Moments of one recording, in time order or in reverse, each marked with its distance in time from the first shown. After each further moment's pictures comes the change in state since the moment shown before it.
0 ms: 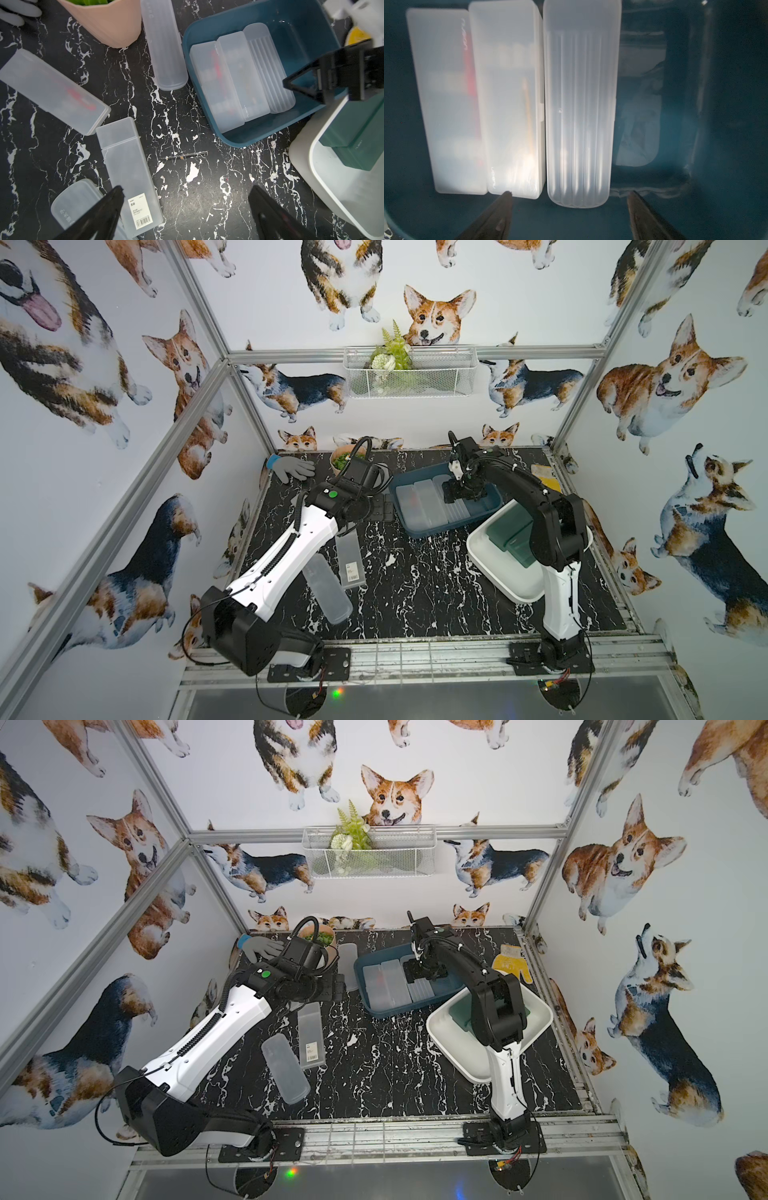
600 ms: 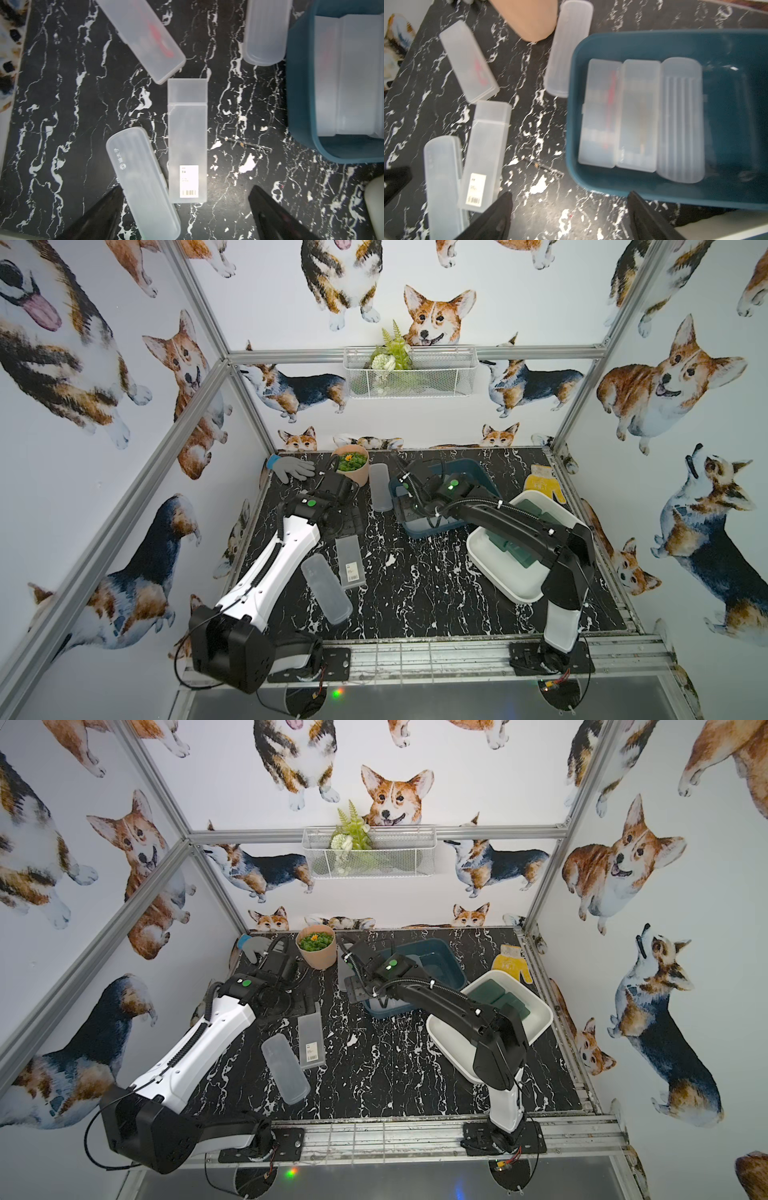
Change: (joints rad) left arm 0.196 -0.127 -0.215 -0.095 -0.084 -0.104; right arm 0.520 -0.220 -0.102 0.155 0.273 0.353
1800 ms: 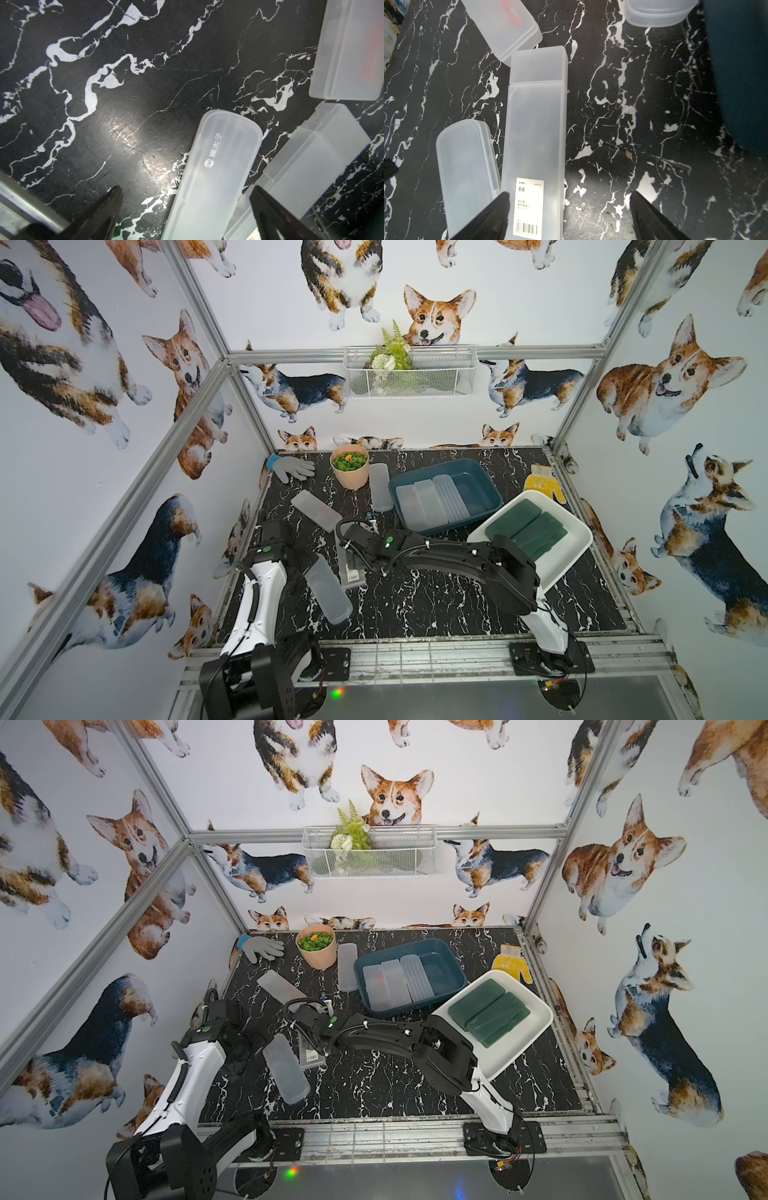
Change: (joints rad) left arm 0.544 -0.217 -0.480 0.171 0.144 -0.173; right arm 0.258 0.336 0.016 0.272 0.111 0.321
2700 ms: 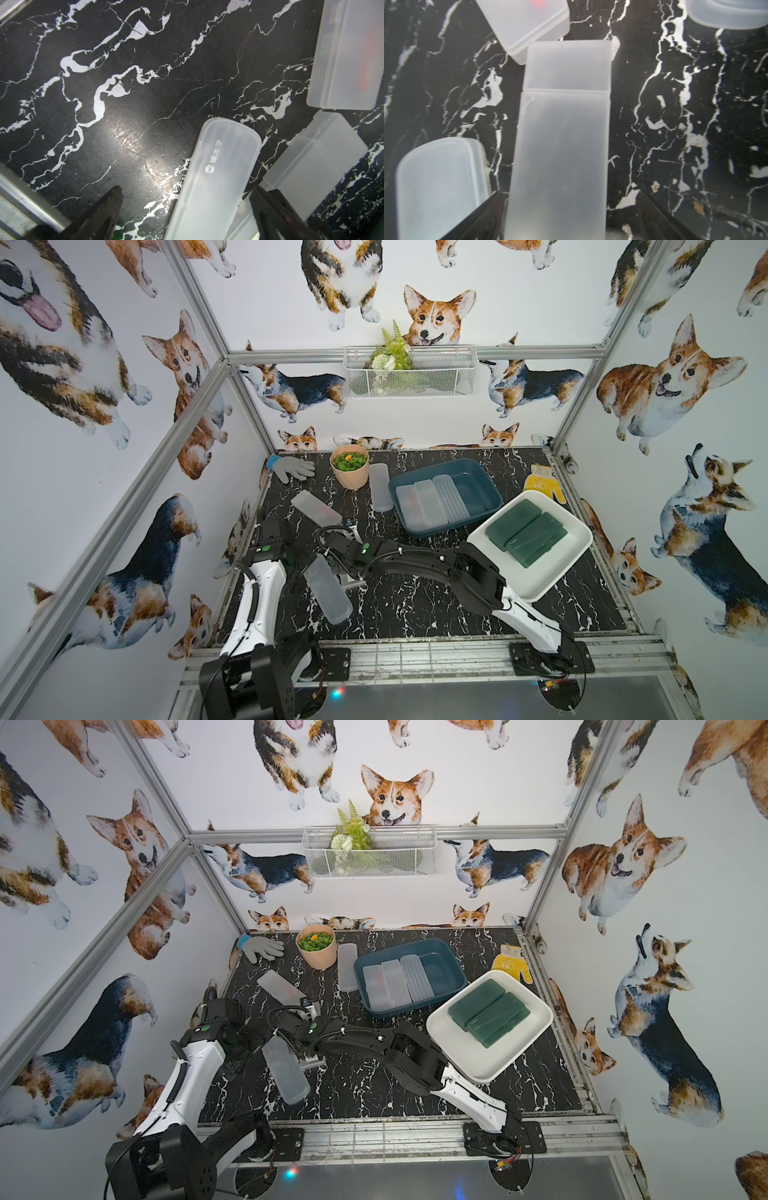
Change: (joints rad) left arm -0.001 0.002 0.014 0.002 -0.035 -0.001; right arm 0.023 0.289 0.334 -0.083 0.073 -0.048
